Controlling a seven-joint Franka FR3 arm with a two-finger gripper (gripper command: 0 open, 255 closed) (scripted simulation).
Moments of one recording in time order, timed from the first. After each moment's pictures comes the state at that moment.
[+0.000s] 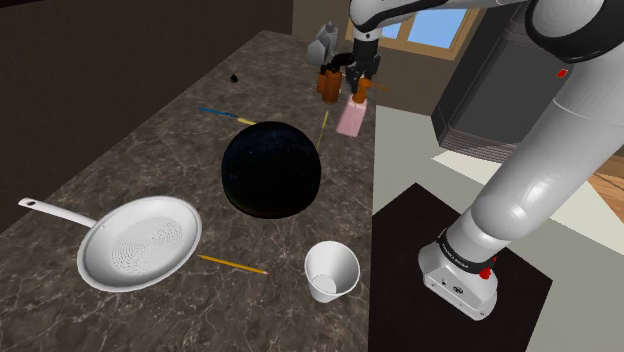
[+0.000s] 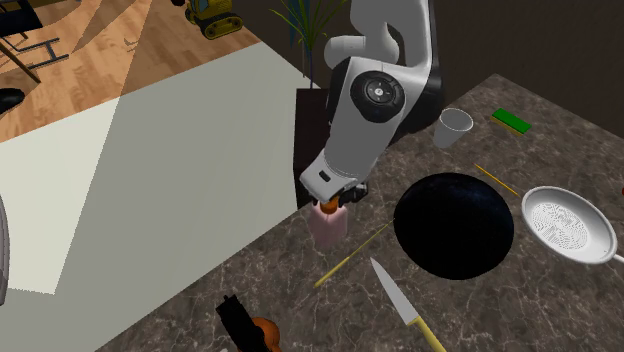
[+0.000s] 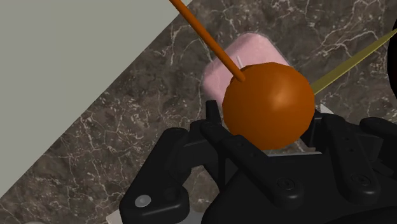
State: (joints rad) arm -0.08 0.10 -0.10 -1.88 -0.13 1.92 -0.10
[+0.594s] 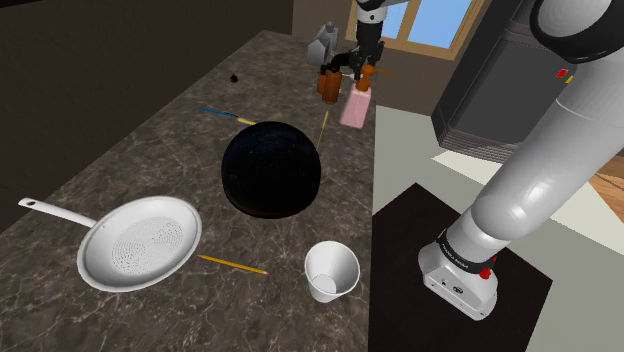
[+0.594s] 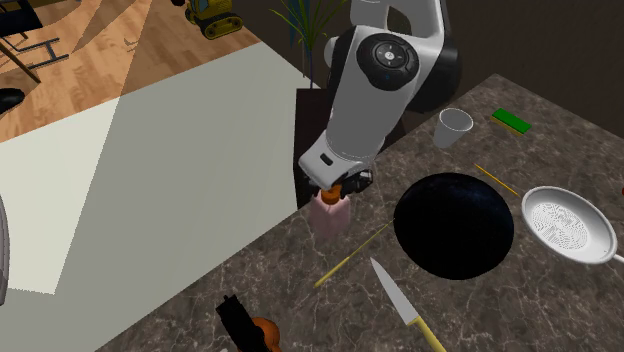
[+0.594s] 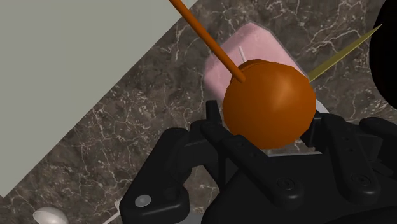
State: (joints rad) arm -0.08 0.08 -0.10 -1.79 -0.13 1.81 -0.12
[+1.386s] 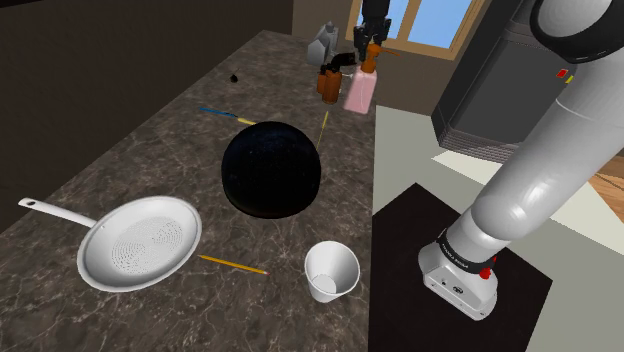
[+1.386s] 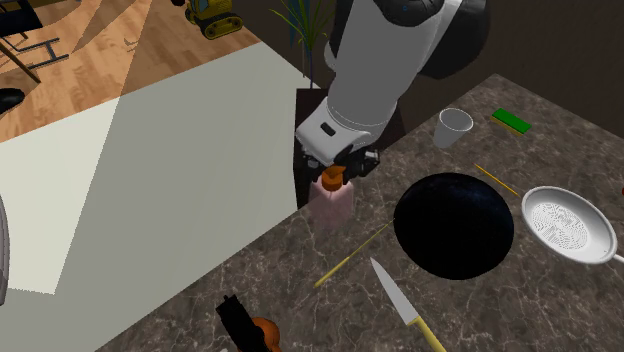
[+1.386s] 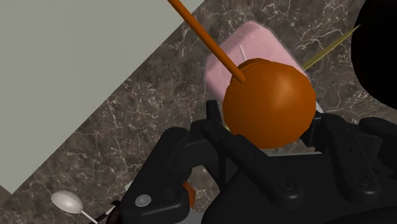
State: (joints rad) arm -0.08 0.08 -0.10 -1.63 -0.13 1.65 -0.14
